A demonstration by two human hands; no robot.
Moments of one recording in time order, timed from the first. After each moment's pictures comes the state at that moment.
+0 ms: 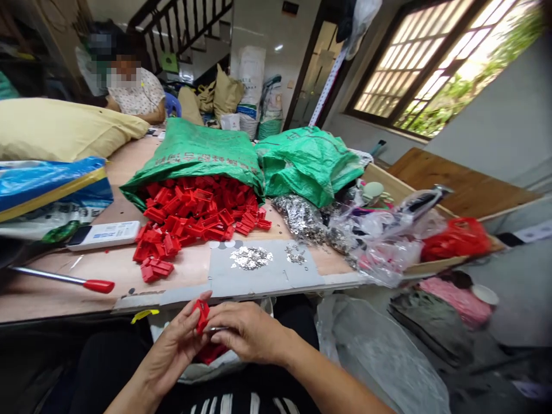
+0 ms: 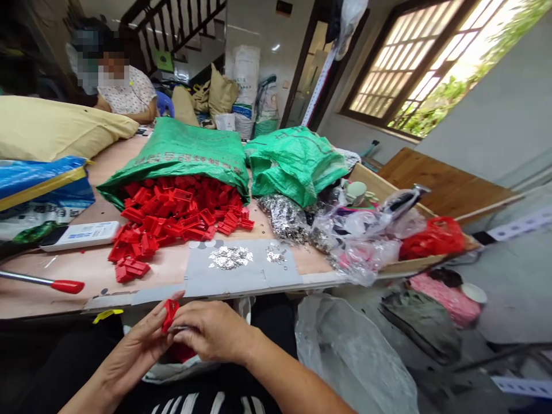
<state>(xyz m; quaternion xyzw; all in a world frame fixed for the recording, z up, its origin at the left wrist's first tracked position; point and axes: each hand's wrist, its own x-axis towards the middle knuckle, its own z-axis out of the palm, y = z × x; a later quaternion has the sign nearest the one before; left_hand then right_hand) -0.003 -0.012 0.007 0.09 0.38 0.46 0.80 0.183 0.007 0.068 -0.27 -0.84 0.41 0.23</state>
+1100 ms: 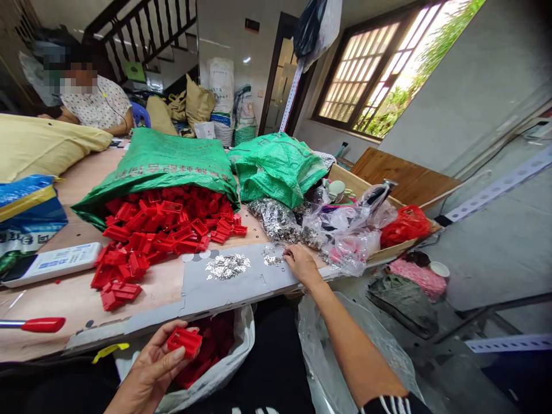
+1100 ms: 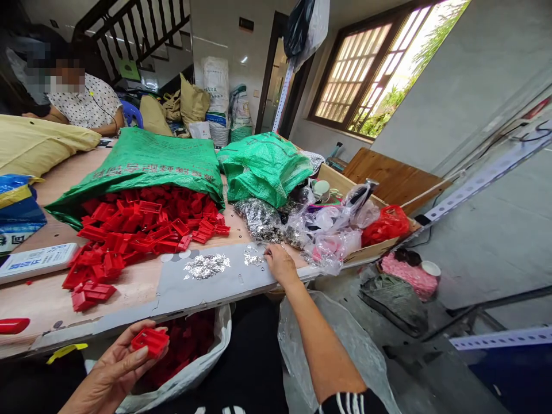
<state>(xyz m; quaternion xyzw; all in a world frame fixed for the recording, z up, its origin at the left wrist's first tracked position) 0.008 -0.017 -0.017 0.19 0.46 0.46 0.73 0.385 0.082 0.018 -0.69 -0.68 0.04 0.25</state>
